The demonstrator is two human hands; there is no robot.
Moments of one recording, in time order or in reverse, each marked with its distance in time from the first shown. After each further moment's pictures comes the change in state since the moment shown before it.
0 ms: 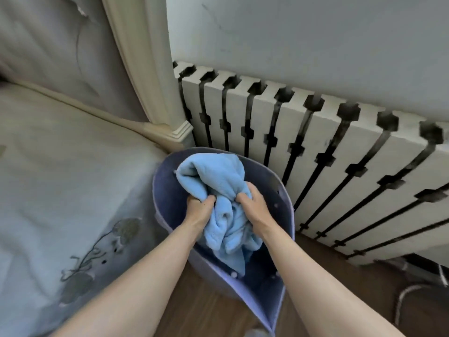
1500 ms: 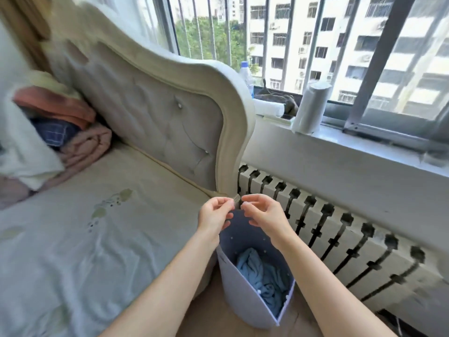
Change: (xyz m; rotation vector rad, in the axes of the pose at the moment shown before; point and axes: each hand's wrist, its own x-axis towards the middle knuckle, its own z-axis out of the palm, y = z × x) left_hand -0.257 0.289 -0.151 -0.282 0.149 0.036; right_hand -0.237 -0.357 0.032 -0.130 -0.147 -0.215
